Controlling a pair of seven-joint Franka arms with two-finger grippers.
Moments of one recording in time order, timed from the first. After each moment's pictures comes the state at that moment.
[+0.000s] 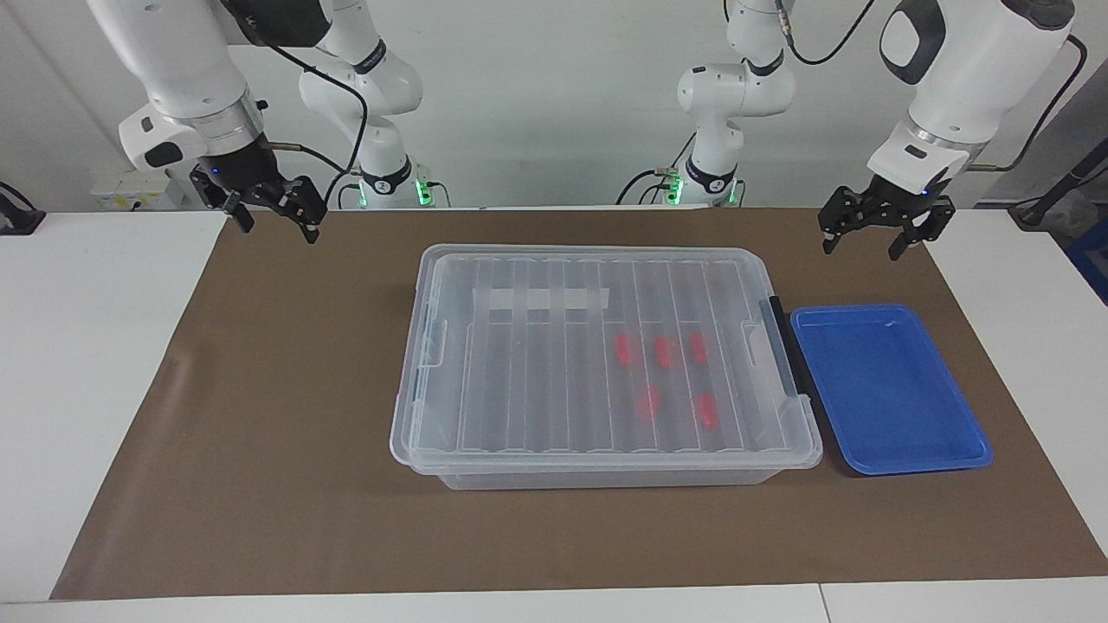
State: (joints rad) left arm -0.08 -0.01 0.03 -1.63 0.00 1.66 0.17; right arm 0.03 0.01 0.01 -1.53 -0.02 1.51 0.26
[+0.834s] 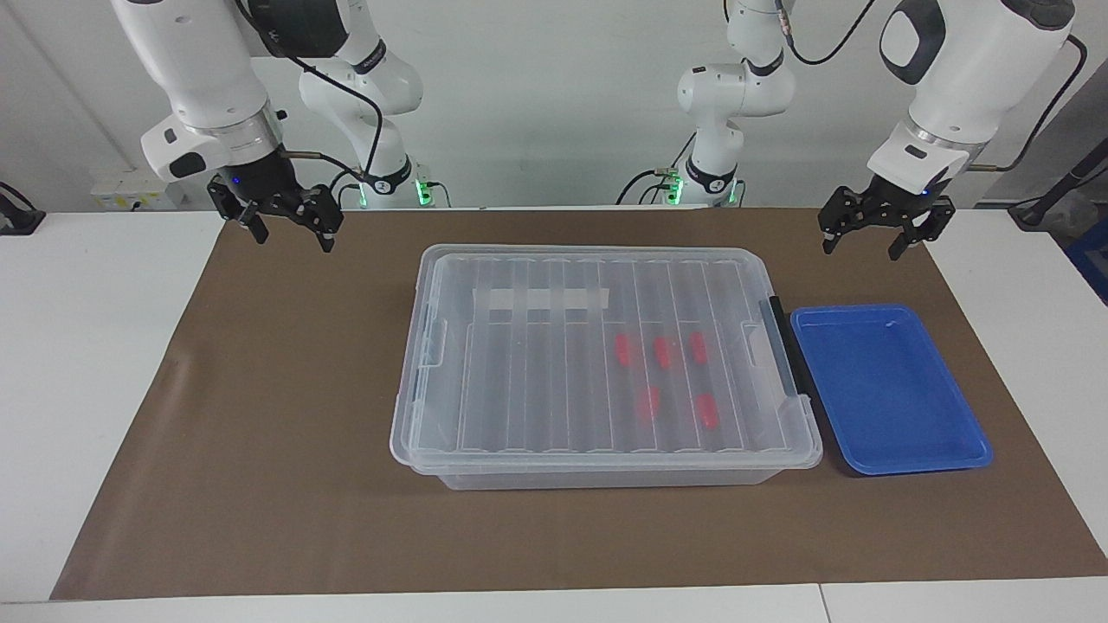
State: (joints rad) left arm -0.08 -0.01 0.03 -1.63 0.00 1.66 0.17; right arm 0.03 0.01 0.05 -1.59 -0.02 1.62 0.26
